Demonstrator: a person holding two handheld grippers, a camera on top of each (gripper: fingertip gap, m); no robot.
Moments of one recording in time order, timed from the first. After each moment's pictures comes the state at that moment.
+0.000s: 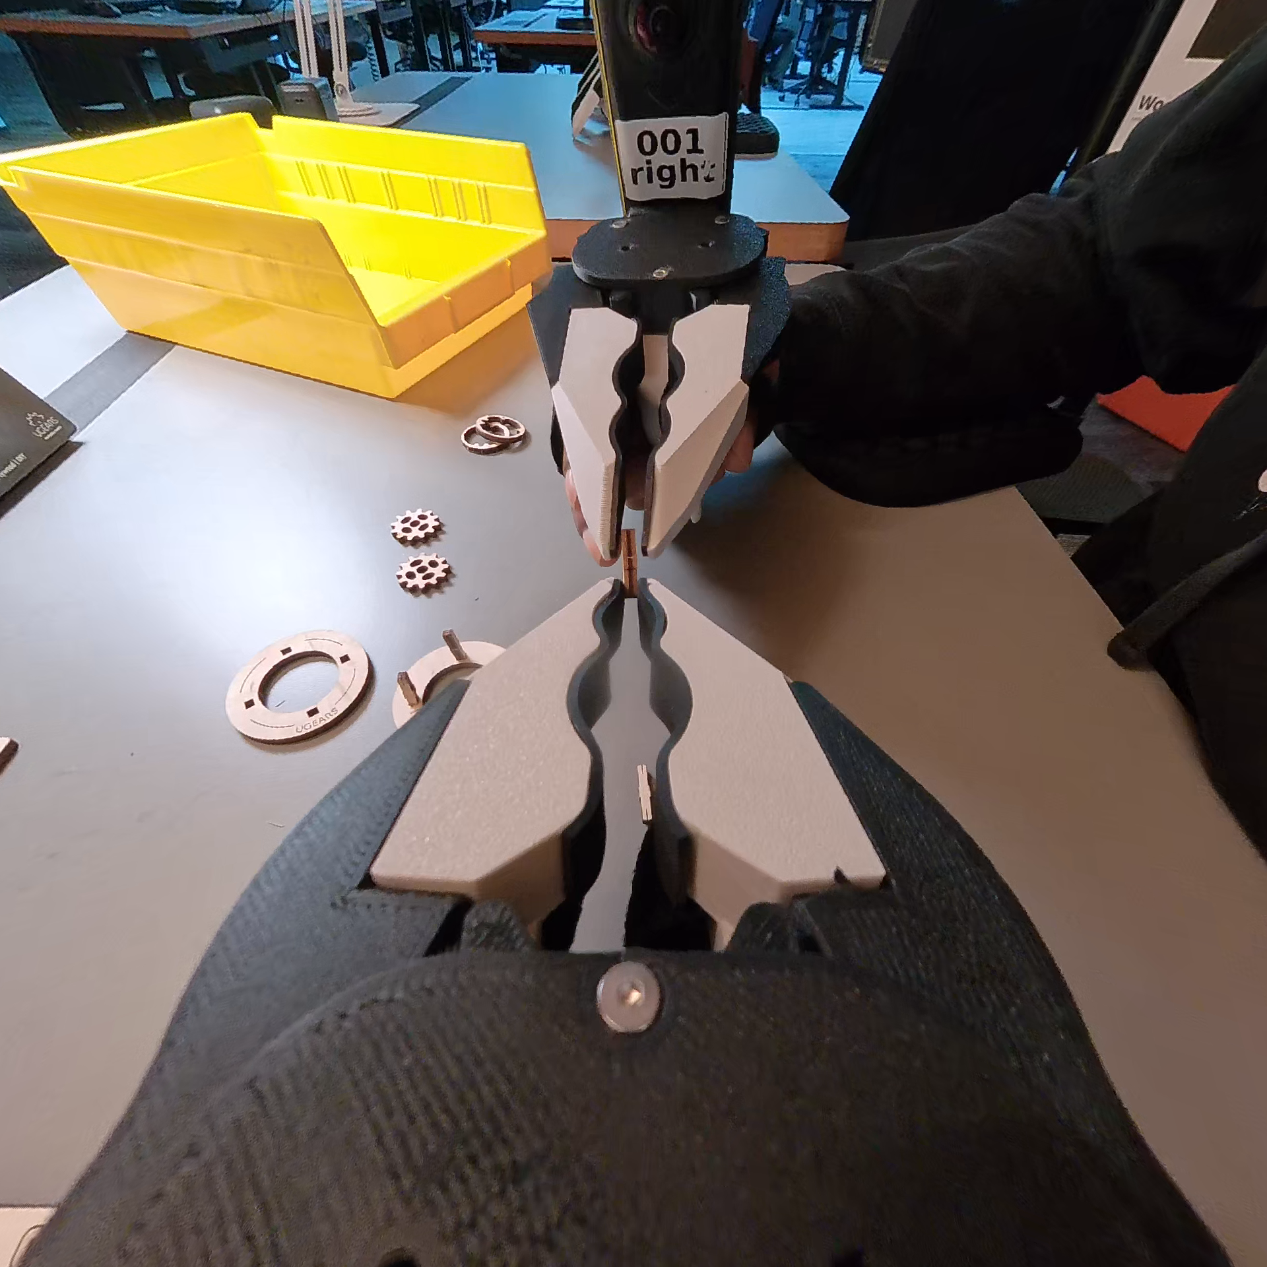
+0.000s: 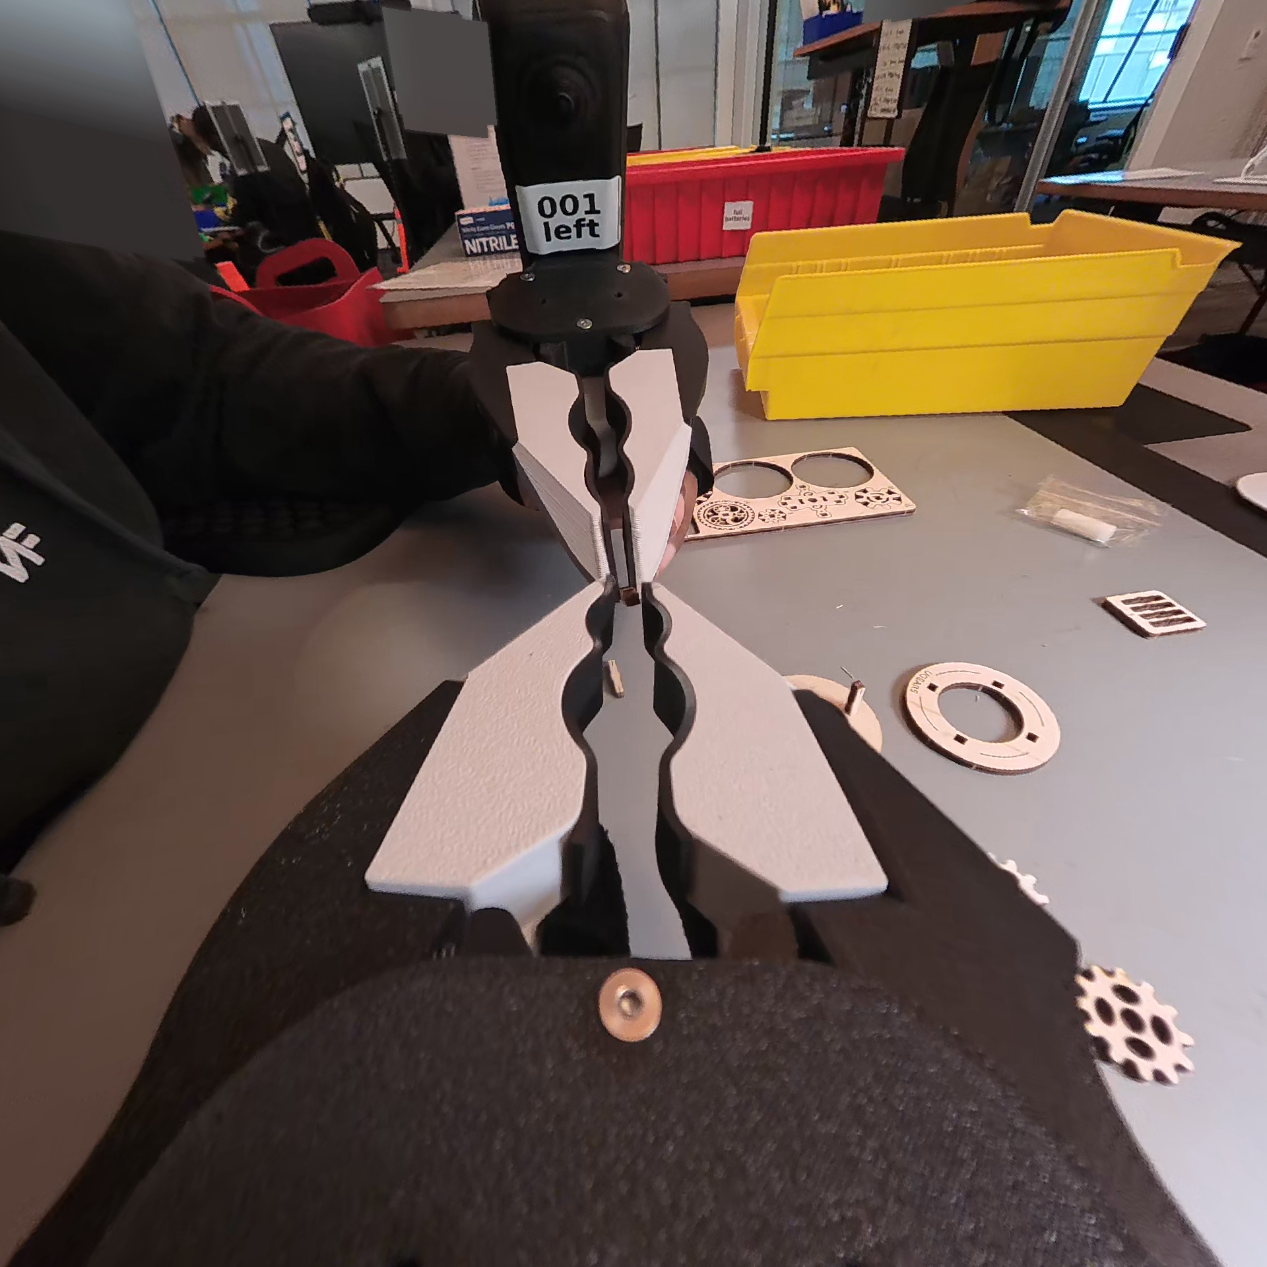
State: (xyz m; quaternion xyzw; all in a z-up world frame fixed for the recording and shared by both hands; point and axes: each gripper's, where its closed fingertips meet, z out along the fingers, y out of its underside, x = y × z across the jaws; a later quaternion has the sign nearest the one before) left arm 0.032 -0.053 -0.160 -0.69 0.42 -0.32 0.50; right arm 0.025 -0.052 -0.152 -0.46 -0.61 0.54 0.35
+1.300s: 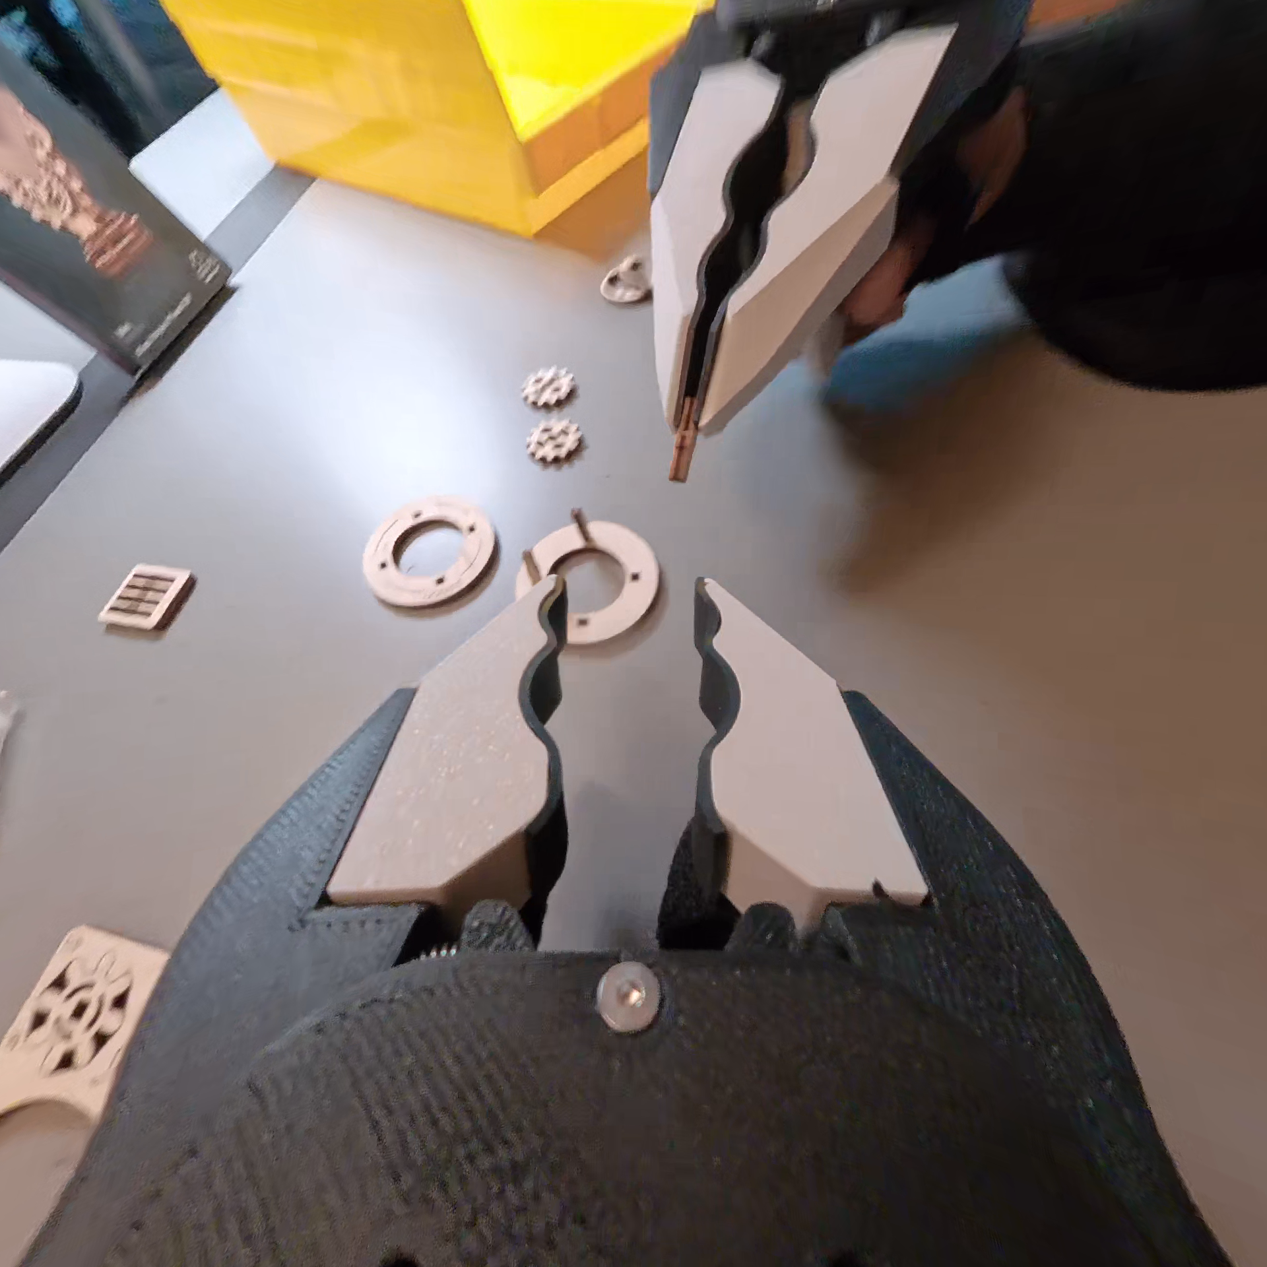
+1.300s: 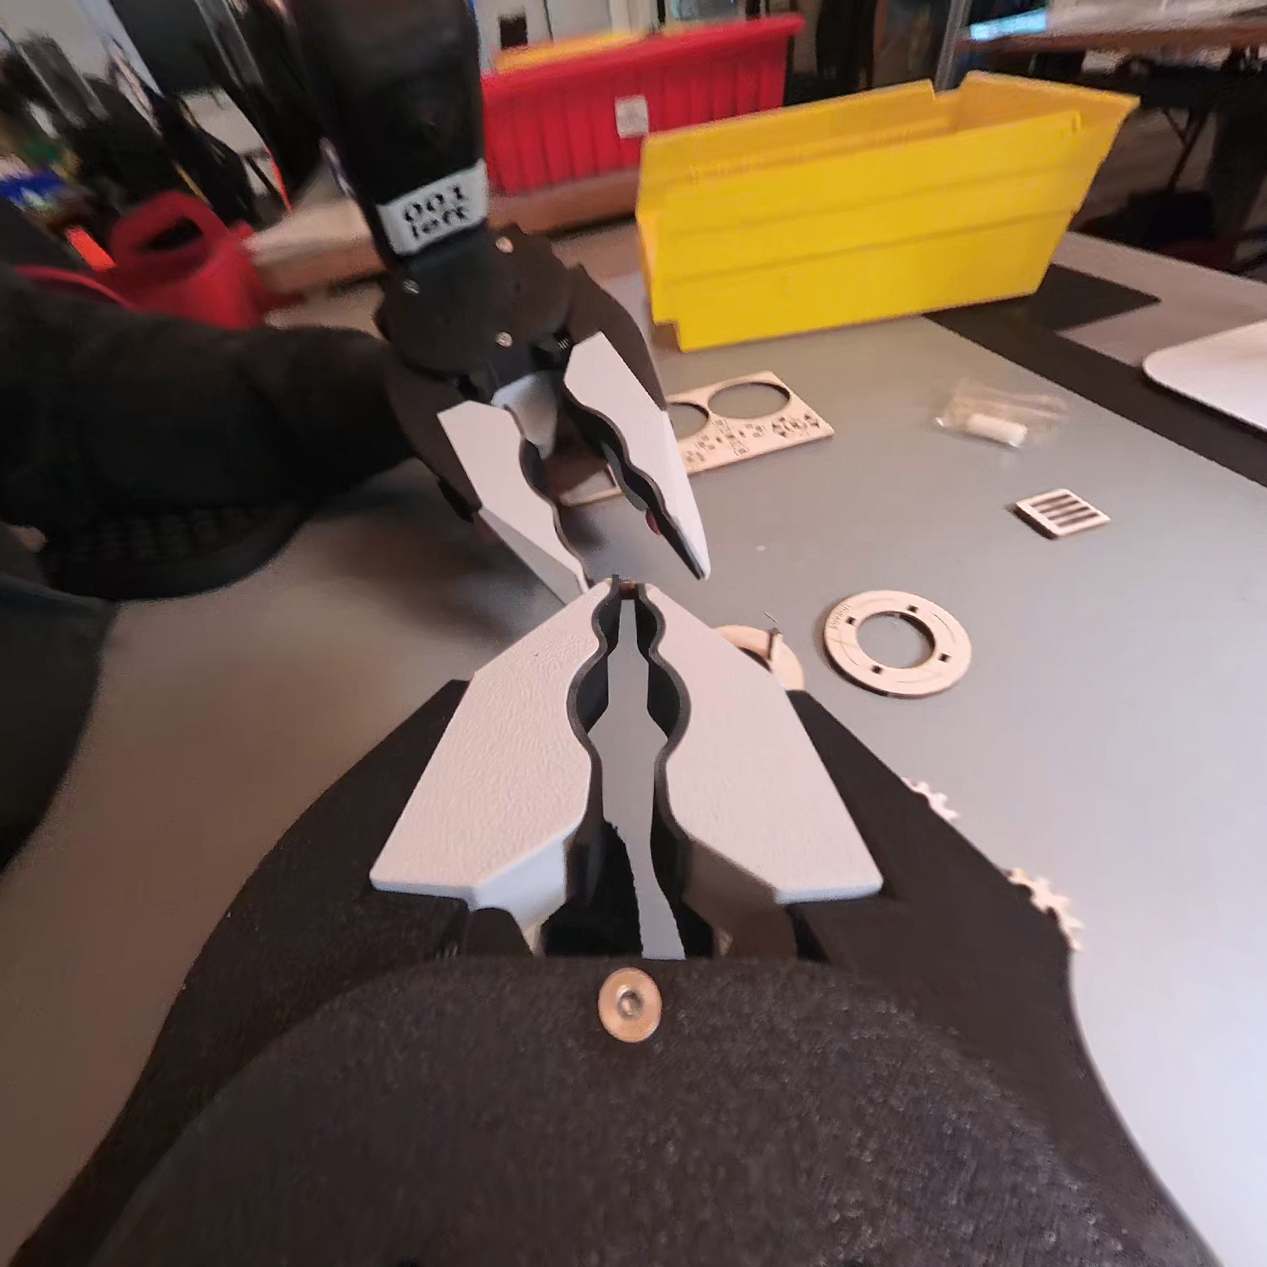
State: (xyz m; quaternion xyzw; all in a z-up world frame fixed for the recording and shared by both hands) left arm 0.001 -0.020 -0.198 -0.76 0.39 -0.19 0.47; right arm 0.016 -0.021 -0.162 -0.54 -0.59 0.49 0.34
